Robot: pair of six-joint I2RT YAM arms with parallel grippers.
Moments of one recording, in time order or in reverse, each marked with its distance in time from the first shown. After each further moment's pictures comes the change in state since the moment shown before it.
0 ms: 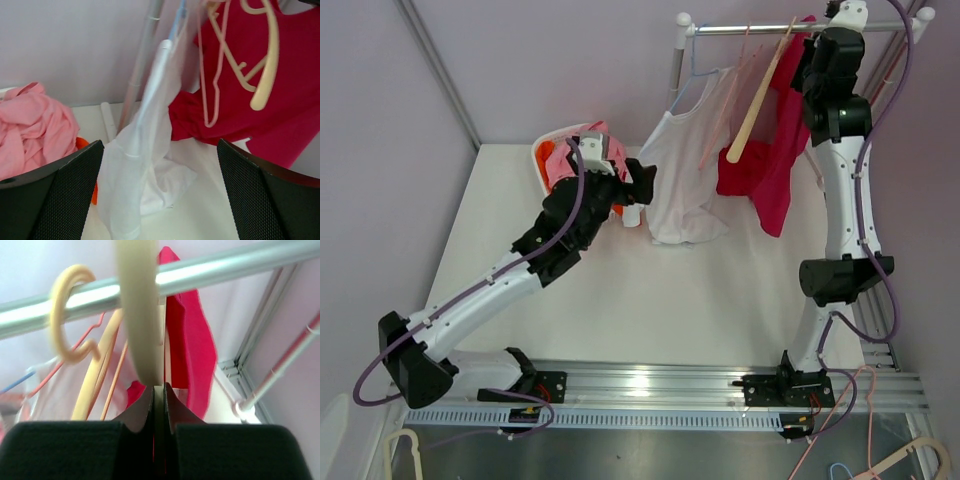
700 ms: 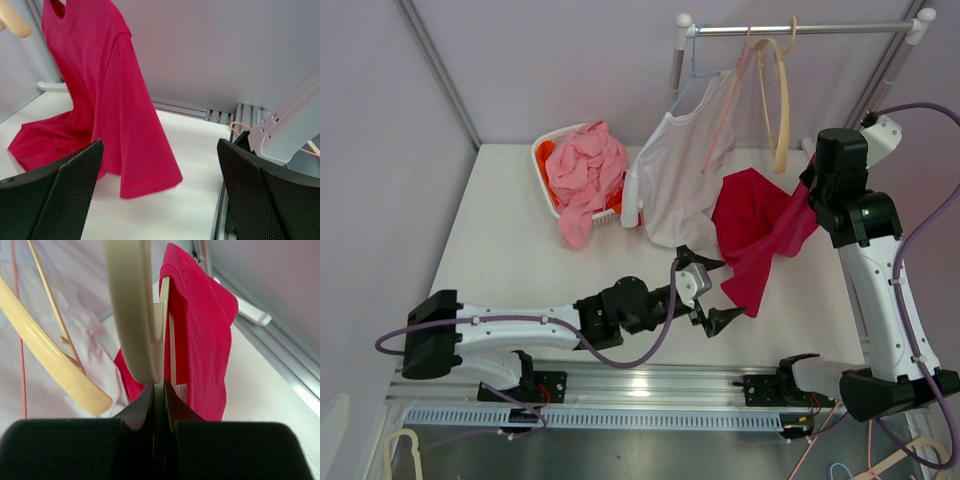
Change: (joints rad) left arm -0.565 0.082 -0.280 0.447 0.282 0.303; right arm 0.127 -0.737 -0.880 -0.156 0.311 0.493
